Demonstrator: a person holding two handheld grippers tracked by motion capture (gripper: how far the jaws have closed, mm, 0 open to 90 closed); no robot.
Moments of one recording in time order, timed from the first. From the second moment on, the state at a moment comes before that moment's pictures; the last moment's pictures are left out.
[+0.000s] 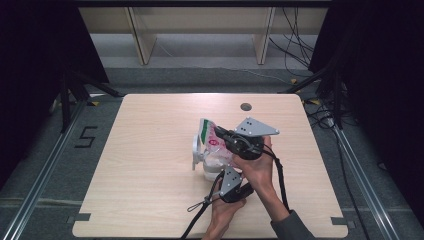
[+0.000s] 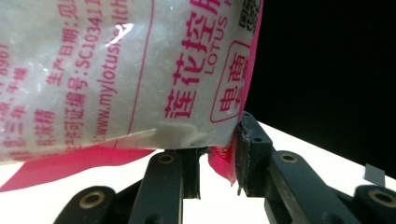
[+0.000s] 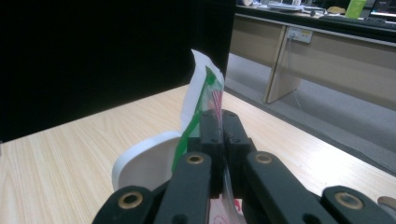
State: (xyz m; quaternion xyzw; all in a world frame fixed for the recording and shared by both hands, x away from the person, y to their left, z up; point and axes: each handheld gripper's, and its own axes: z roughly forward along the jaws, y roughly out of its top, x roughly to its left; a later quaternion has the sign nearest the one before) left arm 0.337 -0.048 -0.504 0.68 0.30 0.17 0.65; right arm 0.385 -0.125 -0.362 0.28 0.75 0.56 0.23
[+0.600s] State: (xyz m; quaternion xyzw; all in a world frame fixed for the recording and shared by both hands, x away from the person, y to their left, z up) left arm 0.337 -0.048 -0.505 0.68 0.30 0.17 0.65; right arm 0.388 -0.126 -0.364 0.27 0.75 0.55 0.23
